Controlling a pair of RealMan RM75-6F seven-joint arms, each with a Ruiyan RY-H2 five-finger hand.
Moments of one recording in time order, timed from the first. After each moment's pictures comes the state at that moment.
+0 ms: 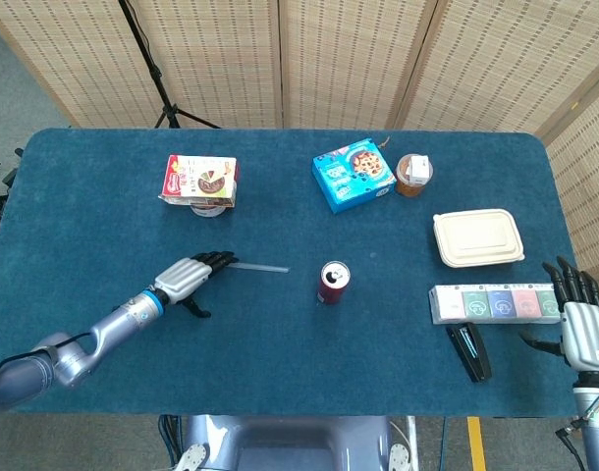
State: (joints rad) left arm -0.86 -1.52 0.06 -1.11 1.60 0.74 -0.60; right arm 0.13 -1.18 0.14 -1.48 -1.37 1.39 0.11
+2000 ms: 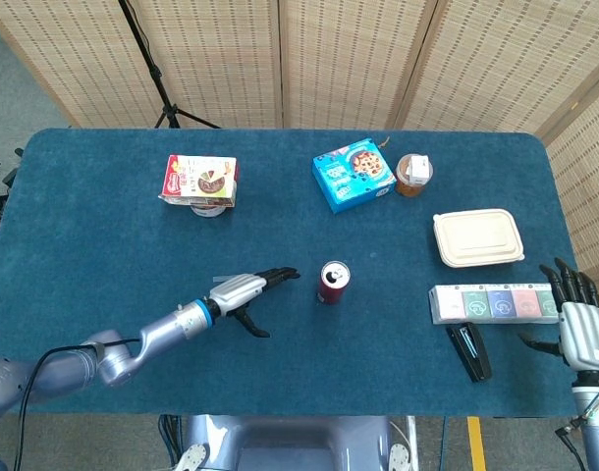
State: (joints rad) left arm -0.99 -1.65 0.04 -1.12 1.63 0.79 -0.91; right arm 0.14 -1.18 0.13 -1.48 -1.36 1.37 0.10
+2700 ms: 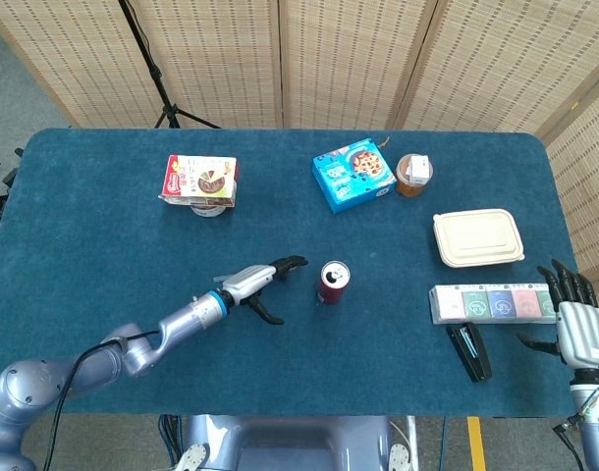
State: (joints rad) left arm -1.03 -1.79 0.01 -0.92 1.61 0.78 -1.04; right arm 0.15 -1.19 0.13 -1.46 -1.34 1.34 0.09
